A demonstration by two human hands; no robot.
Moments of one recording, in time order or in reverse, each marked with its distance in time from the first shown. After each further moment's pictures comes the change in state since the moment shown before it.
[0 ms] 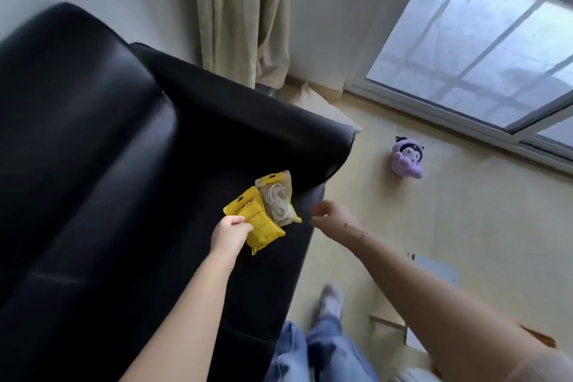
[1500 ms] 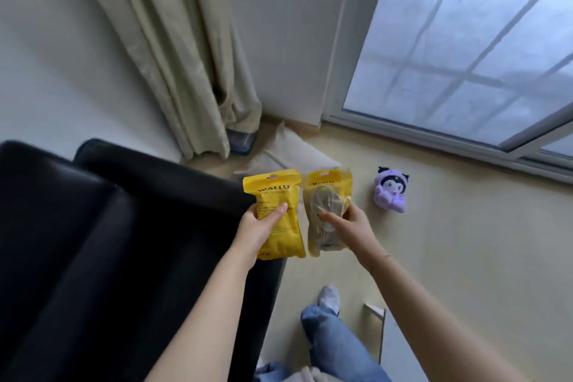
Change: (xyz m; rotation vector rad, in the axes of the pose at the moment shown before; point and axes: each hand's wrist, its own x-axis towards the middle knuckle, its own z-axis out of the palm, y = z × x) left_hand -0.059 0.294 0.175 -0.248 -0.195 0.110; right_hand 0.082 0.051 -0.265 0.792 0.114 -0.060
